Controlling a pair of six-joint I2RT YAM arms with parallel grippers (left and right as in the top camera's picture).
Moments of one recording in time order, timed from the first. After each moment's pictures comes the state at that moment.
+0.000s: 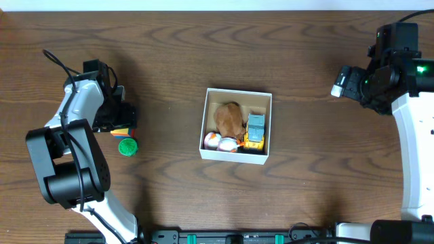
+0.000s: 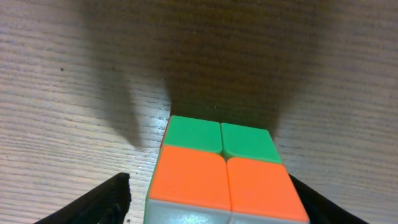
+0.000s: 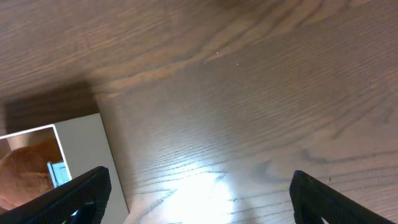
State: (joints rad) left arm 0.22 1.93 1.29 -0.94 -0.01 0.10; right arm -0.05 1.53 1.60 -1.27 0.04 0.34
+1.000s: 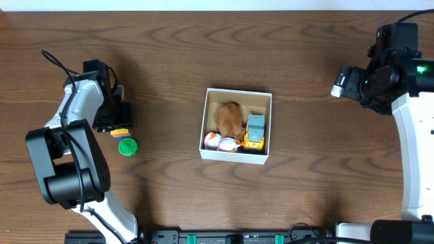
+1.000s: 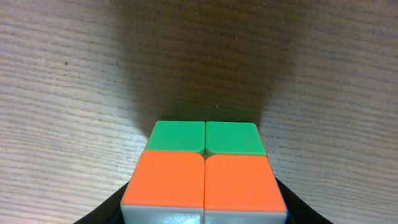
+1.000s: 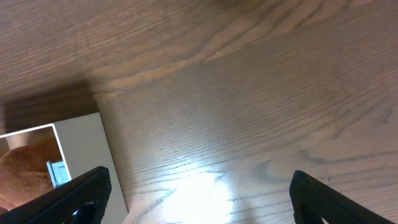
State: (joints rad) left arm 0.21 1.93 1.29 -0.94 -0.01 0.06; right arm -0.05 1.53 1.60 -1.28 0.04 0.34
